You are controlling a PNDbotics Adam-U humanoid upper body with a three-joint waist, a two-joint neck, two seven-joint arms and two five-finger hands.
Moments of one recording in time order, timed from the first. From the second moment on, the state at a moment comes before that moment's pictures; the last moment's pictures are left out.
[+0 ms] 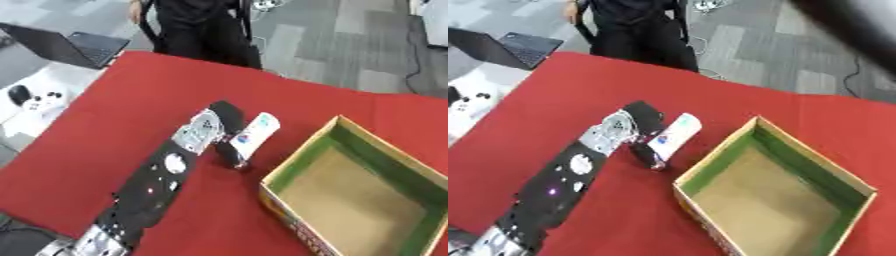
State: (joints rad) left arm -0.72 0.08 -0.29 -1.04 -1.83 -0.33 -0.46; right arm 0.10 -0.49 -0.20 -1.98 0.18 -0.53 -0.17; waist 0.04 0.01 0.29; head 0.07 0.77
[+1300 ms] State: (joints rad) left arm -0.74 0.04 -0.25 -0.98 -1.83 -0.31 -0.60; right arm 0.10 -0.49 -0.20 -1.98 0.18 -0.53 -0.17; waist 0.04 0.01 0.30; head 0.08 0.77
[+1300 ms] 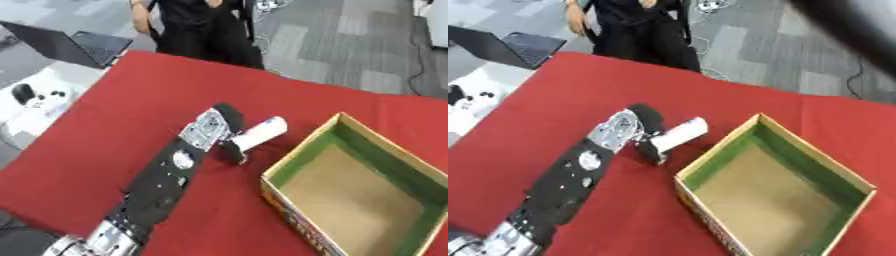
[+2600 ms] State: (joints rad) left arm -0.70 0.09 -0.23 -1.06 -1.51 -0.46 -0.63; right arm 0.10 -0.49 -0.20 -1.98 0.19 -0.53 -0.17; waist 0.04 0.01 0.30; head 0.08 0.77
